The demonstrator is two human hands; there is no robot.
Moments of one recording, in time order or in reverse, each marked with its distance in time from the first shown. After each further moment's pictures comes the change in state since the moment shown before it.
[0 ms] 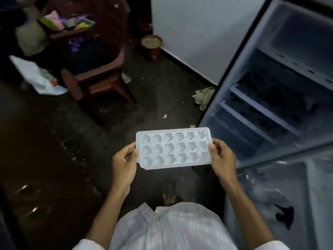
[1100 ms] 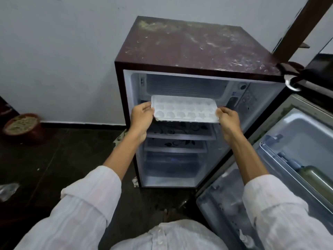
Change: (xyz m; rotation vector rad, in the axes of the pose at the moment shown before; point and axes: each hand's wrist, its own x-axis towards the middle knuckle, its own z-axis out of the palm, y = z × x) left_hand 0.149 0.247 0.424 0.051 -0.906 0.321; right_hand 0.242 -0.015 -0.241 0.379 0.767 0.227
